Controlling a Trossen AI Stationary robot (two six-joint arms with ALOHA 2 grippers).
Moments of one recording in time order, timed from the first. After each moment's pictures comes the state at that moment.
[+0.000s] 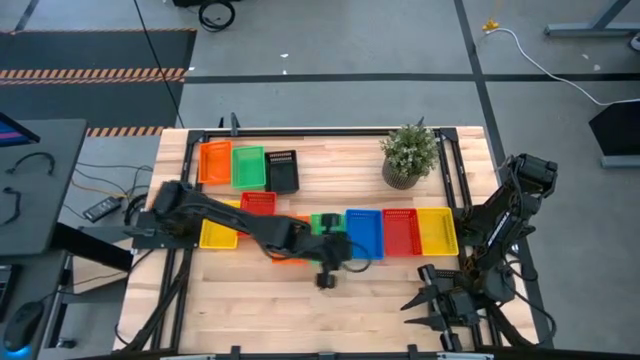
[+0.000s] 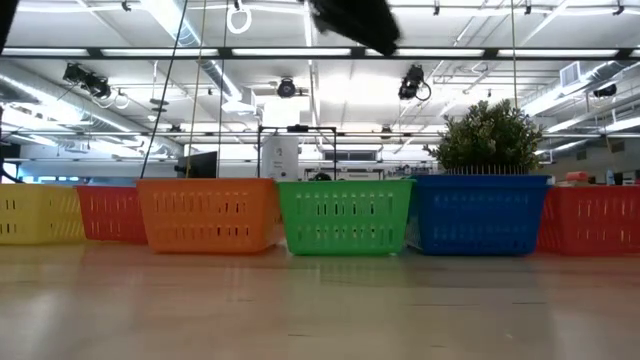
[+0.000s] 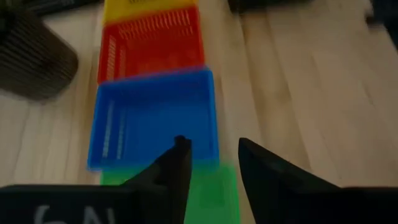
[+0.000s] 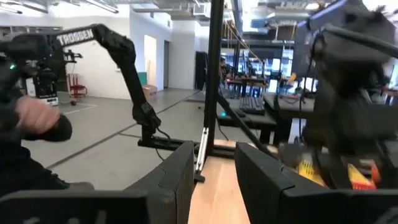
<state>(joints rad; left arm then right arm) -0.31 1.92 1.66 -0.57 -0.30 -0.03 1.12 1.45 0.62 1.03 0.87 -0.19</state>
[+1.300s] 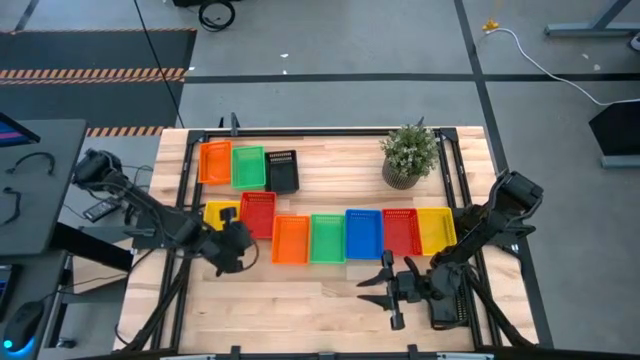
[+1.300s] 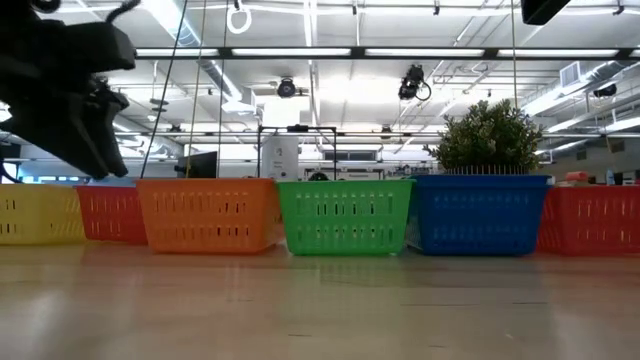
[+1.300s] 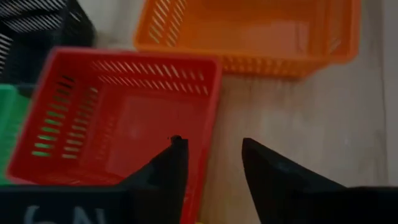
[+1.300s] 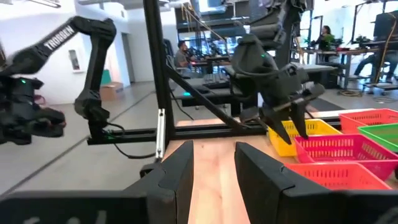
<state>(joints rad) -0.56 1.11 0.56 -0.59 -0.54 -0.54 0.81 1.68 0.62 1.18 0.74 0.03</state>
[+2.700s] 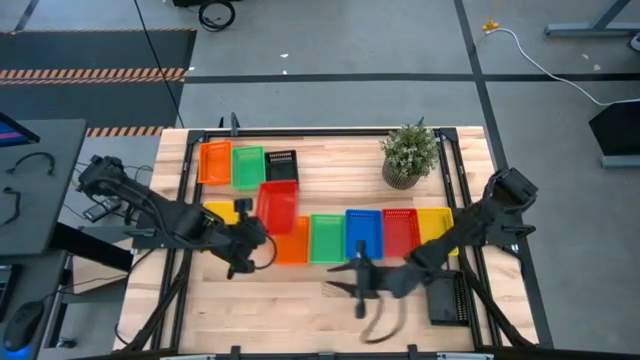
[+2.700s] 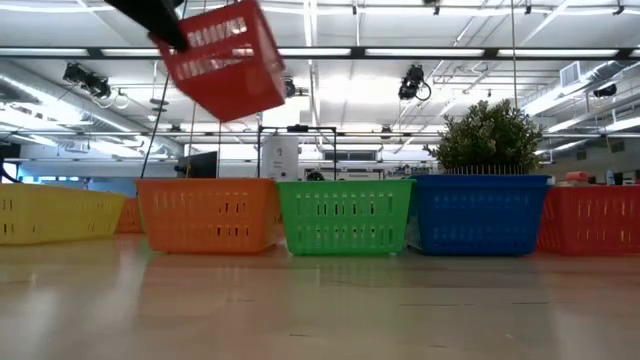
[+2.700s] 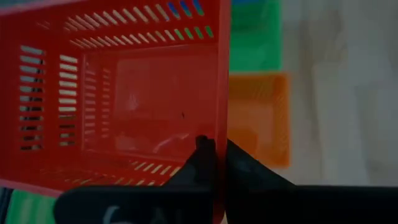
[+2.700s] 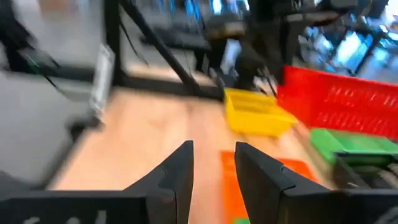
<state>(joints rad) -0.49 1.27 1.10 -0.85 -0.55 -0.30 0.60 1.68 1.00 0.40 0.68 0.01</state>
